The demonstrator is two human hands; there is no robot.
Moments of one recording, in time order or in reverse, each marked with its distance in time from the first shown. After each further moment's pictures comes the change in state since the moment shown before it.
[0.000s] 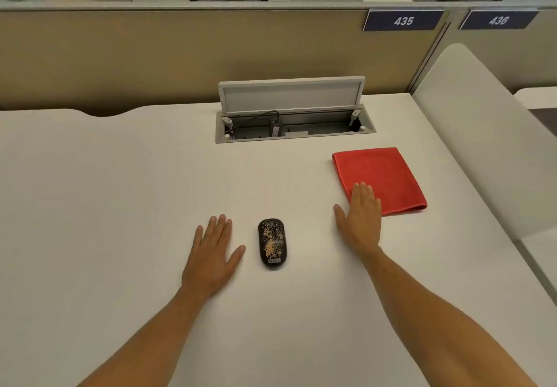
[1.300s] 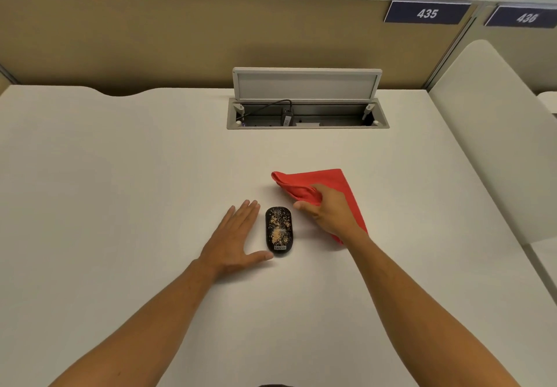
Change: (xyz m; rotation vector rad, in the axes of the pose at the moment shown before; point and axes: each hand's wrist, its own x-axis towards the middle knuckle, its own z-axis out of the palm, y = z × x) left_hand 0.012 0.014 -0.004 -0.079 -0.048 0.303; right_hand -0.007 -0.078 -0.025 0.574 -0.323 -0.201
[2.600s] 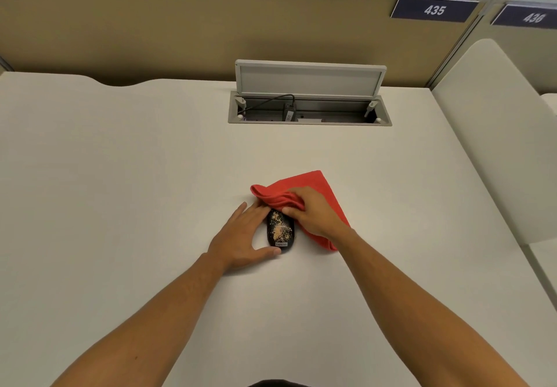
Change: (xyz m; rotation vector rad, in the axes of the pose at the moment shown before) left_hand 0.010 0.006 0.014 -0.184 0.076 0.040; right_hand 0.002 -0.013 0.026 -0.145 -0.188 -0.146
